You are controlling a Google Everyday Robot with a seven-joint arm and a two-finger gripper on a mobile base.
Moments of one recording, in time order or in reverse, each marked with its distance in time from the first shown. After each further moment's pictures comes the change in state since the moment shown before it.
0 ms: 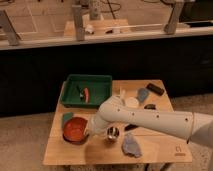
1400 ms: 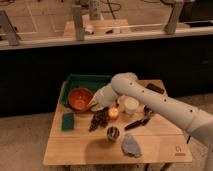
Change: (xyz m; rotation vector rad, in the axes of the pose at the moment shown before) arm 0.126 -0.067 -0.069 0.169 0.060 0.001
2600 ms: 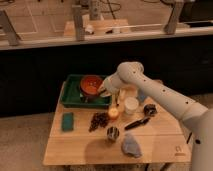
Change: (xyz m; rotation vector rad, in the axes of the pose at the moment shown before) arm 0.099 0.007 -0.028 0.002 0.183 0.148
